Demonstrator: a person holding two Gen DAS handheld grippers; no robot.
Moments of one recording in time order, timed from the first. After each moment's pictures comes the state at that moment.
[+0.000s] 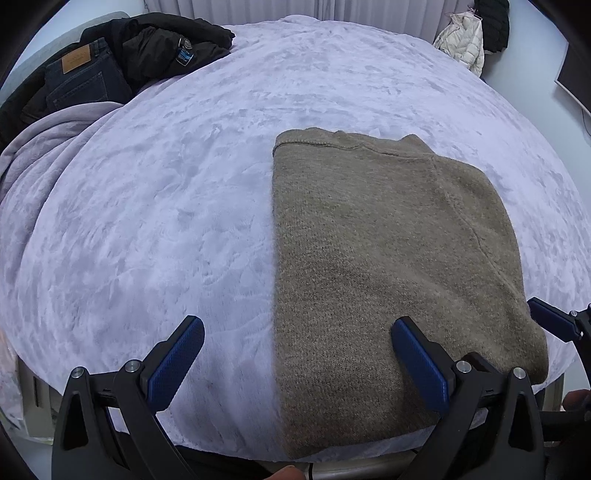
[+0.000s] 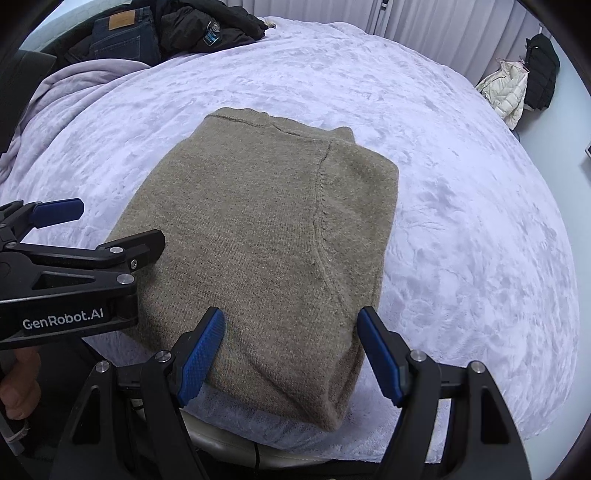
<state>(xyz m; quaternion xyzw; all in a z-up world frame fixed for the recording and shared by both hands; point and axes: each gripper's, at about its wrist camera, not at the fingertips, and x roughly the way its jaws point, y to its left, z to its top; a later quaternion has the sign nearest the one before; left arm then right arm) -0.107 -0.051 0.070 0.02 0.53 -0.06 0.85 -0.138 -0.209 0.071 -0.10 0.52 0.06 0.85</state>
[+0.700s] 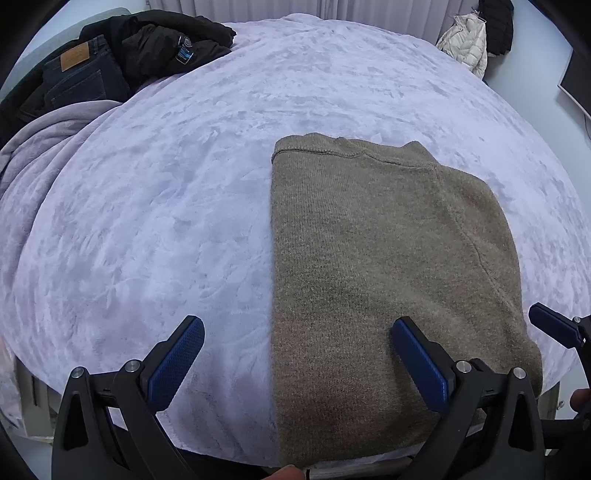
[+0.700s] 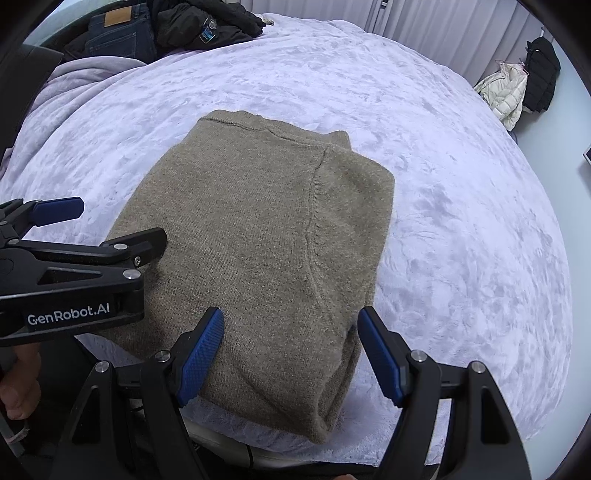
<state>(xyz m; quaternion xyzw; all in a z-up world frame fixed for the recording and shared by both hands) -0.096 -0.053 0.073 0.01 0.53 -0.06 0.84 -0.130 -0.208 0.076 -0.11 0.53 0.05 0.84</state>
